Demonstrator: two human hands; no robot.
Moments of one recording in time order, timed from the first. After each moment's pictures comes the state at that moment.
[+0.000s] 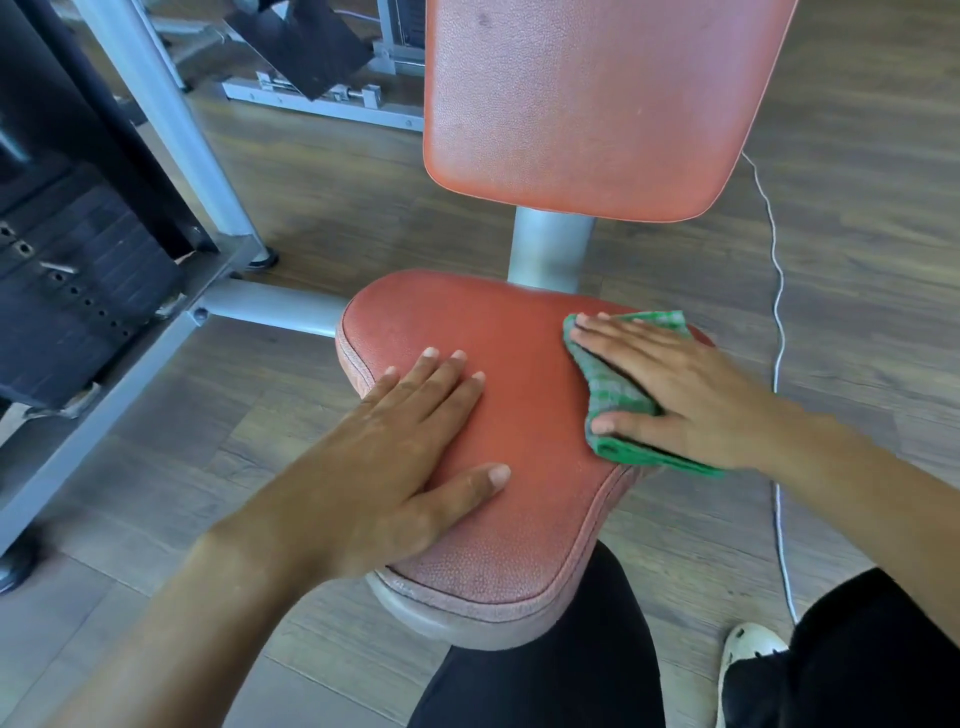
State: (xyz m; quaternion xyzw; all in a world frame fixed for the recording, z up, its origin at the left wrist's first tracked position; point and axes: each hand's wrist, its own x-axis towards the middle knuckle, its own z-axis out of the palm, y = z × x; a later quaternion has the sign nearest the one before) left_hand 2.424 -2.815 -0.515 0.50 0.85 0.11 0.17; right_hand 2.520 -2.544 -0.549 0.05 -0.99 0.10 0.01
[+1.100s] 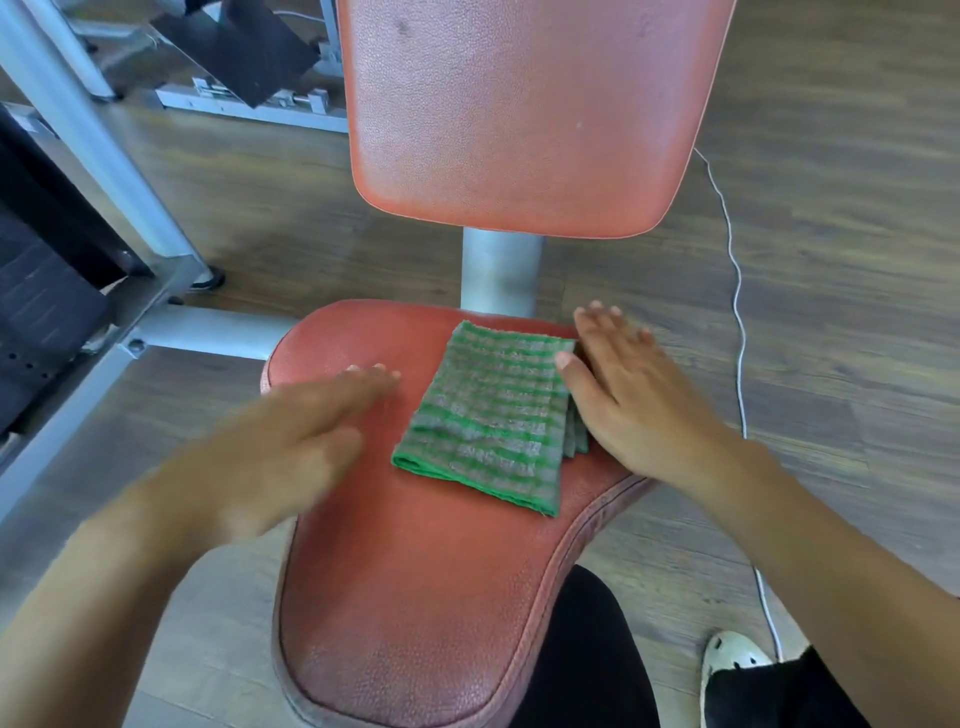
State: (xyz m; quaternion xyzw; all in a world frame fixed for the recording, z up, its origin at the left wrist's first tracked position) left_hand 2.348 -2.784 -0.533 0.39 0.86 0.24 0.23; right_hand 2.496 -2.551 -0.549 -0.23 -0.96 0.16 -0.03
